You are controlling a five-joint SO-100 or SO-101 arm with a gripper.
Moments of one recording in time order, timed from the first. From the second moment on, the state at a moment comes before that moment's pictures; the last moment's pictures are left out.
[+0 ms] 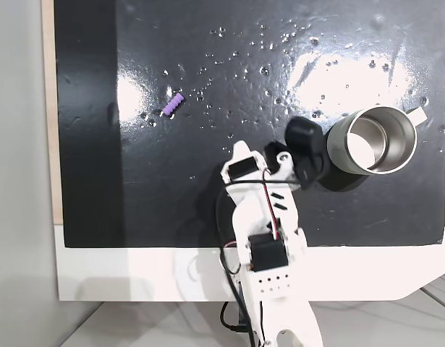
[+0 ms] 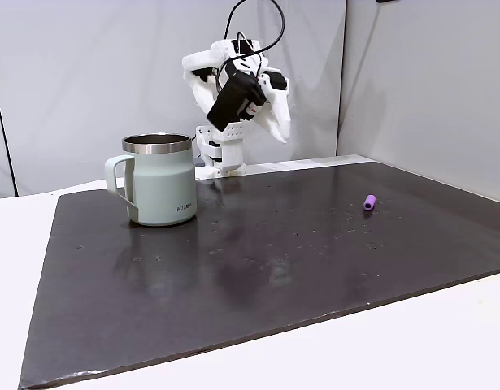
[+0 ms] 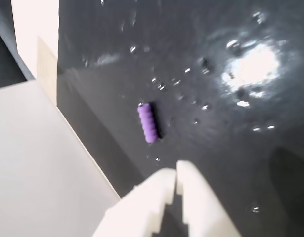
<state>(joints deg) -14.9 147.9 141.3 50.5 -12.2</state>
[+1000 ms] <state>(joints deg) -33.8 96.3 112.7 45.6 -7.6</state>
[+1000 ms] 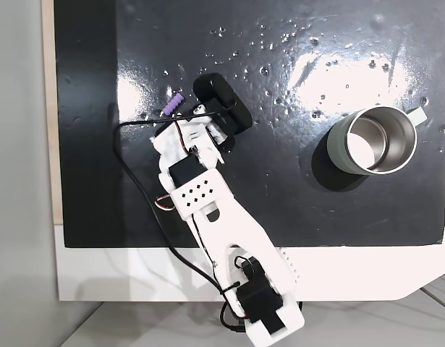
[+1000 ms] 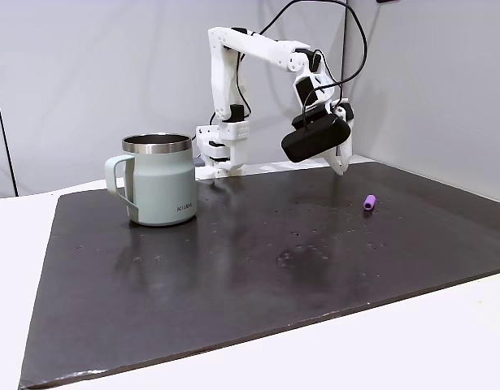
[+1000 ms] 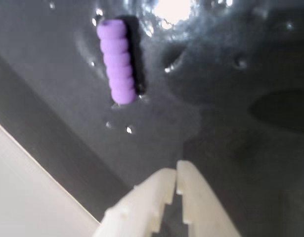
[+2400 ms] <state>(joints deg) -30.1 61.5 74.4 61.7 -2.9</state>
